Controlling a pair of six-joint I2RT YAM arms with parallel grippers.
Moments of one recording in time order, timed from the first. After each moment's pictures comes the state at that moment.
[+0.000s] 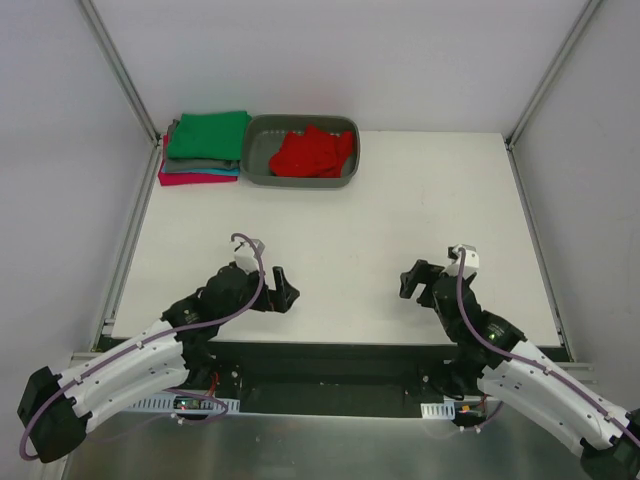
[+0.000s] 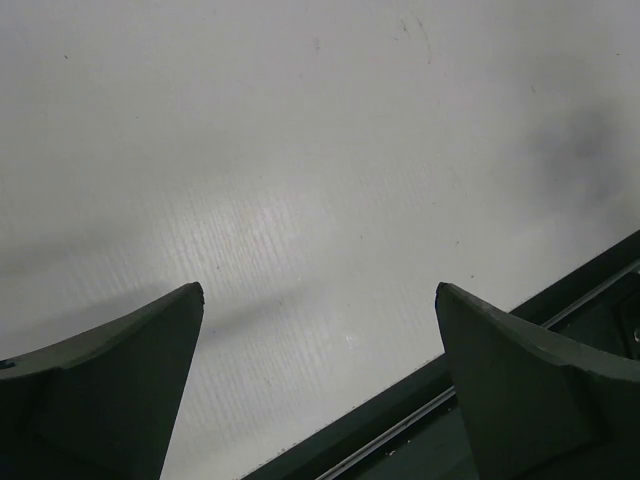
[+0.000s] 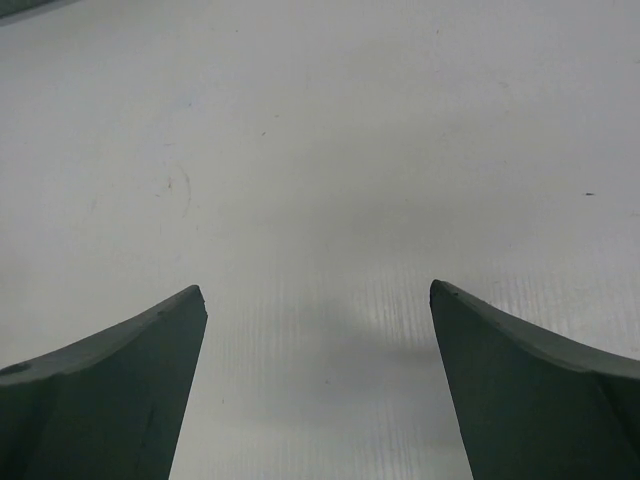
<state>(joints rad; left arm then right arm) -0.80 0.66 0.33 -0.20 -0.10 -0.62 0.80 0.46 0.33 -0.43 0.57 0.66</state>
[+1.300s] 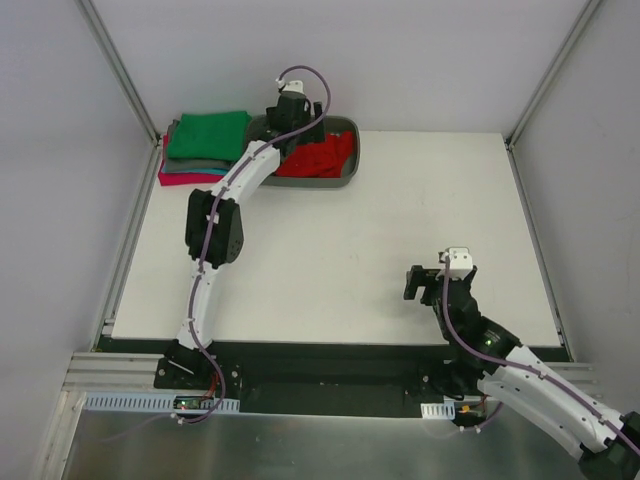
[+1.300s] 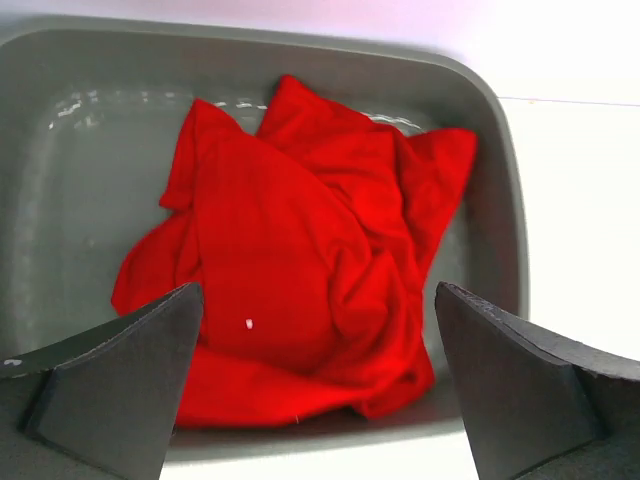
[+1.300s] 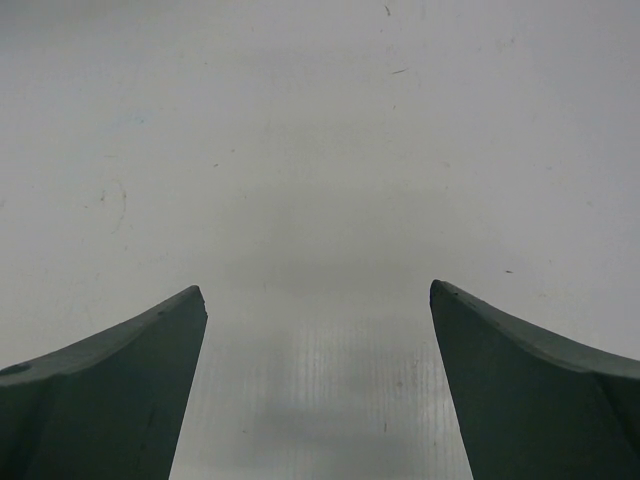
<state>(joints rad) -0.40 2.28 2.14 -0.35 -0.16 -0.36 0.80 0.41 0.21 -0.24 0.67 0.33</state>
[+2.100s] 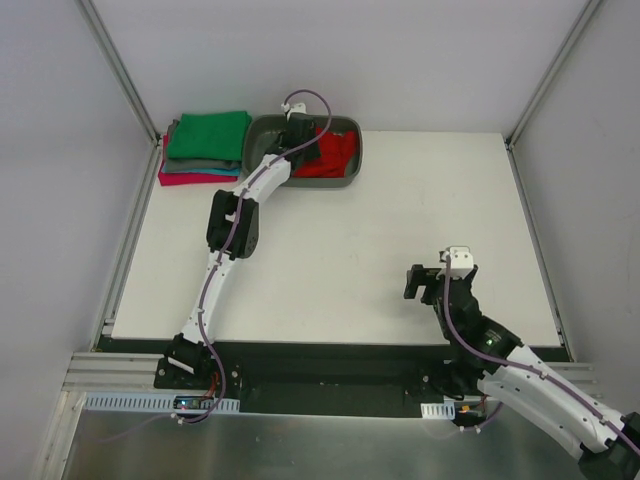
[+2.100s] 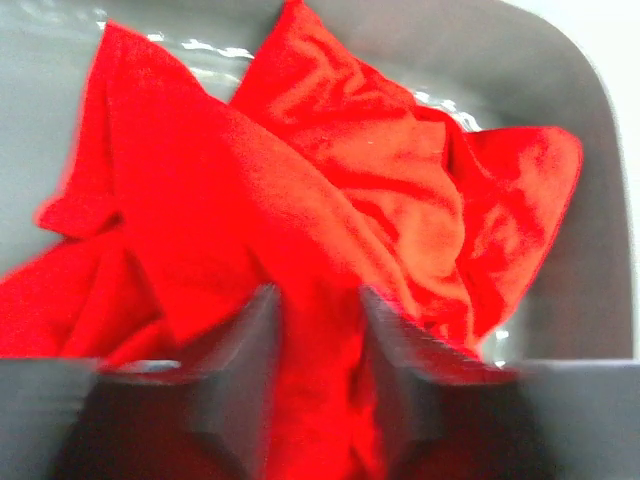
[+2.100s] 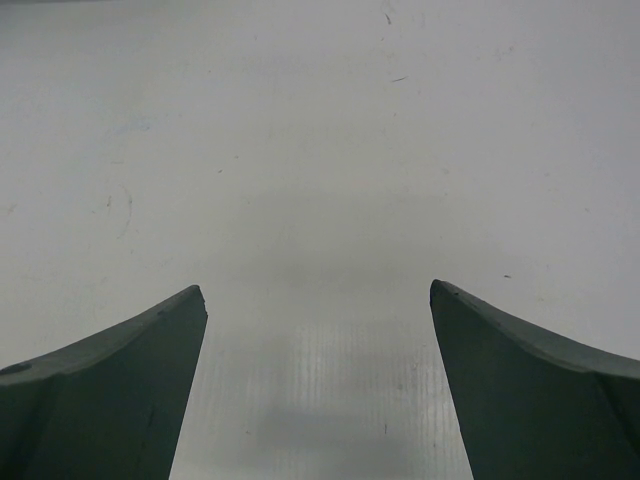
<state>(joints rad) -0.38 2.67 2.39 -0.27 -0.11 -0.49 0.80 0.40 0.24 -0.25 0.66 0.32</state>
